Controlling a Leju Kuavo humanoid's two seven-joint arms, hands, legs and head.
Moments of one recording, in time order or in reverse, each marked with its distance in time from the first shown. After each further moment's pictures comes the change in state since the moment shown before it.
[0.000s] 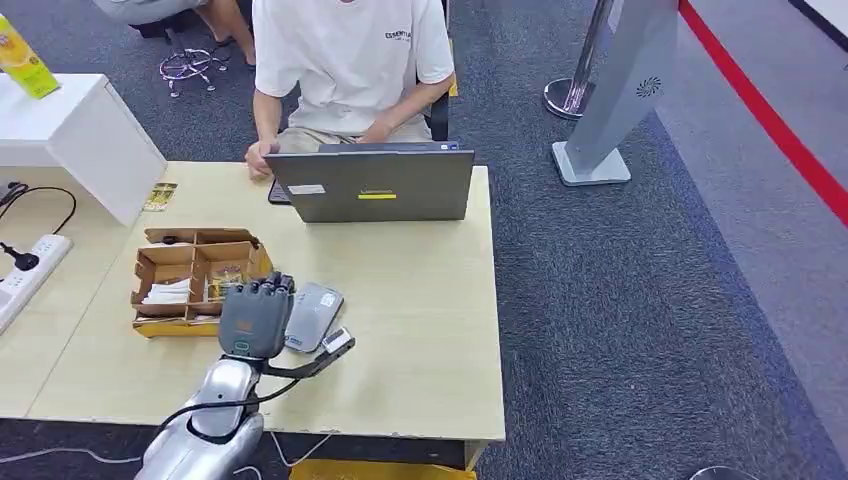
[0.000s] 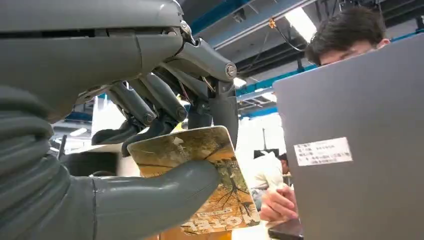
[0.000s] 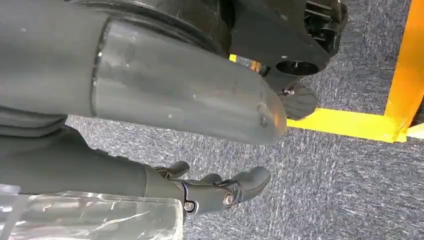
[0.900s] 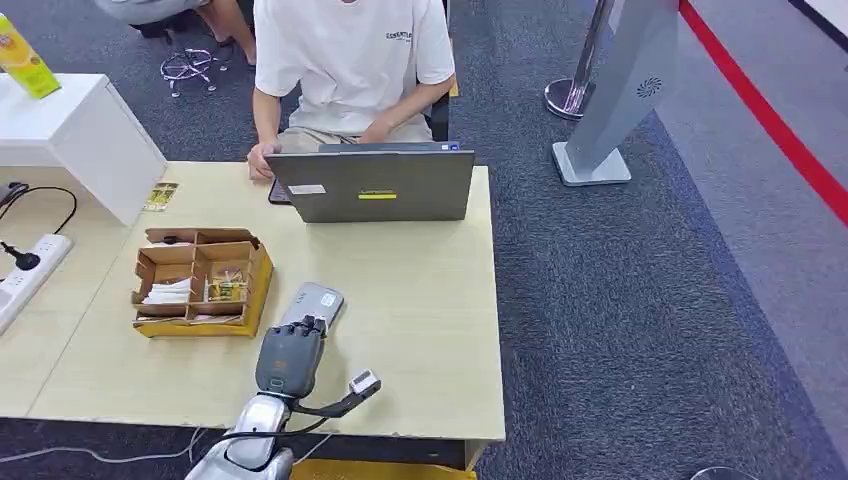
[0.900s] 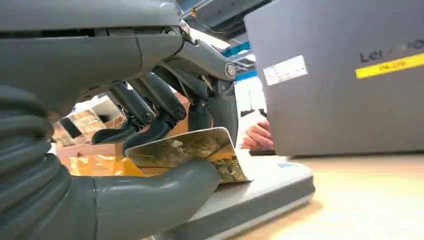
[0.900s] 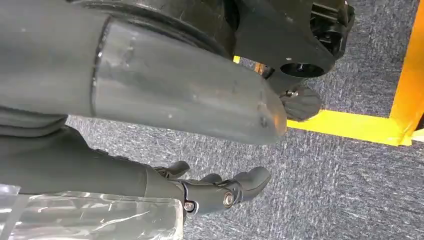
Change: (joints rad) left arm 0.024 -0.133 0.036 0.296 0.006 0.132 -0.042; right arm 0.000 0.000 -0.010 0.004 0.024 0.002 0.006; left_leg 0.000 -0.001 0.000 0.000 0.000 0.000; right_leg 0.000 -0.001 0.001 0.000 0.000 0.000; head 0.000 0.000
